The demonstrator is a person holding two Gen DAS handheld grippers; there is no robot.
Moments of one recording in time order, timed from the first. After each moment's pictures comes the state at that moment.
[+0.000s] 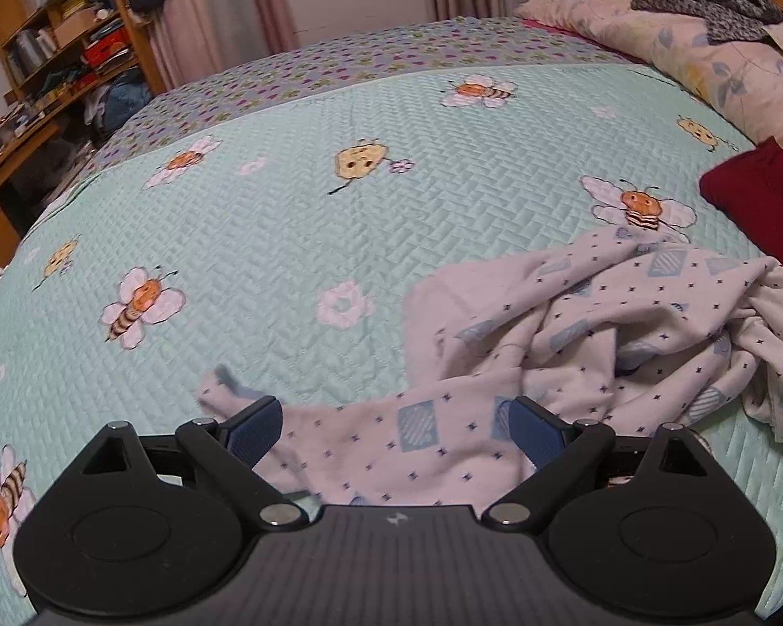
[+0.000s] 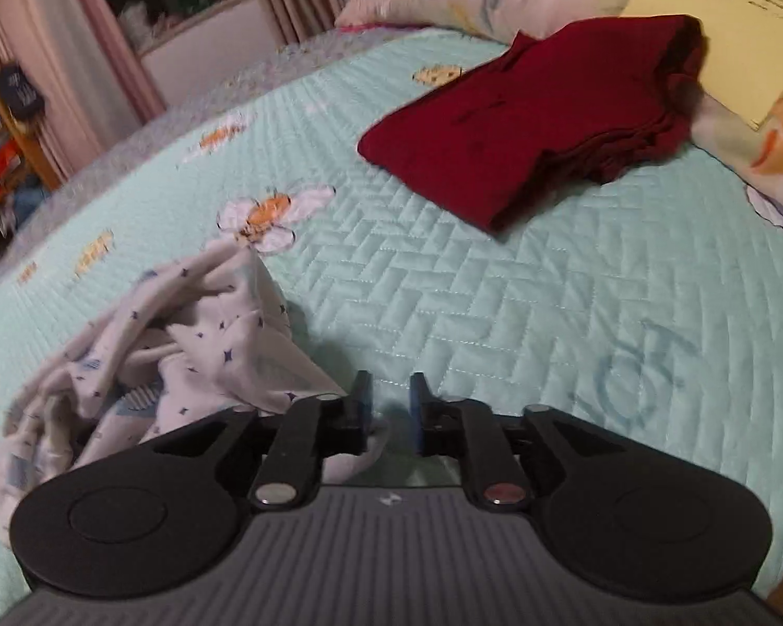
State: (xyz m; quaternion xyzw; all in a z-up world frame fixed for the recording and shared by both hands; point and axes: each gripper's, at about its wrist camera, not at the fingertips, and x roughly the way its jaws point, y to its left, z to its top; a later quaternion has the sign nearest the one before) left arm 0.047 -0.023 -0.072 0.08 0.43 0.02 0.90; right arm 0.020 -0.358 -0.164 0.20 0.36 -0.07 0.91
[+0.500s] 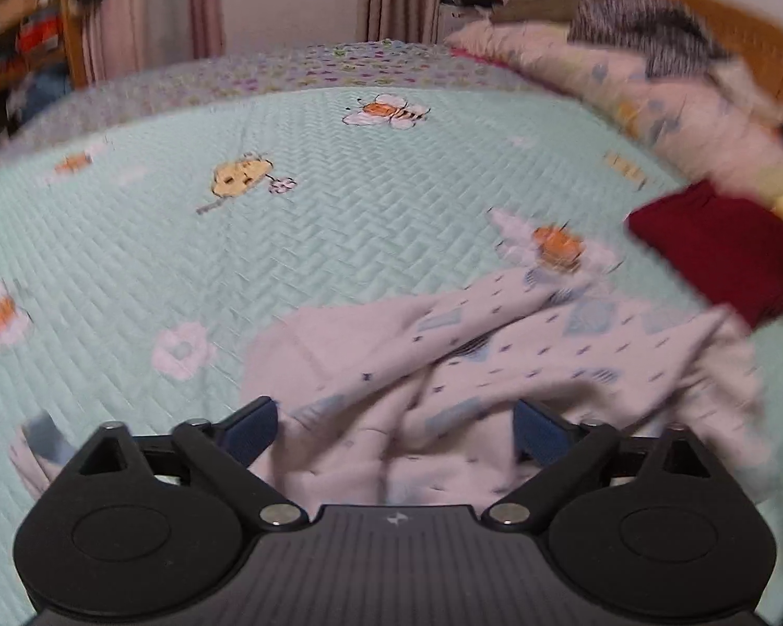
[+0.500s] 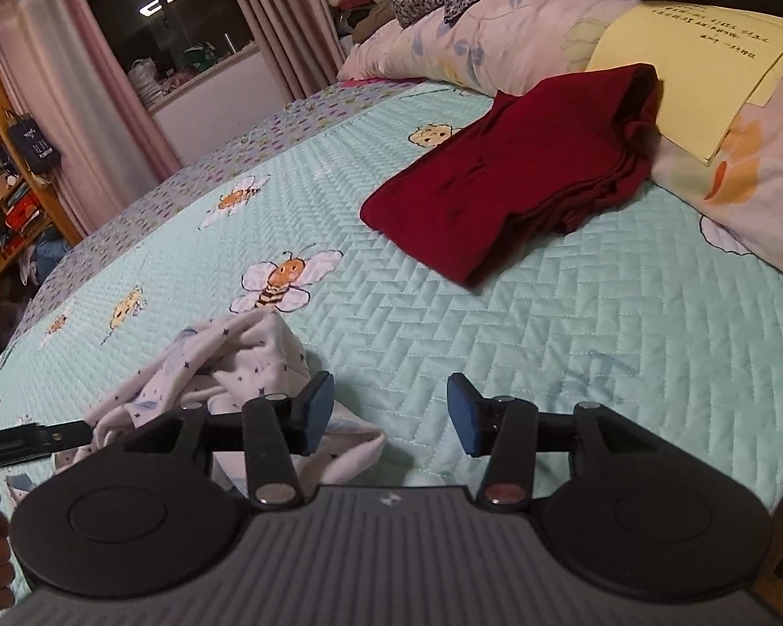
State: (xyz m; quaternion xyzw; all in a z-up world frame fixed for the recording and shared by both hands) left arm 0.097 -0.058 -0.123 0.04 0.41 -0.07 0.91; right arm -0.014 -0.375 -0.129 0.22 0.31 -0.07 0.92
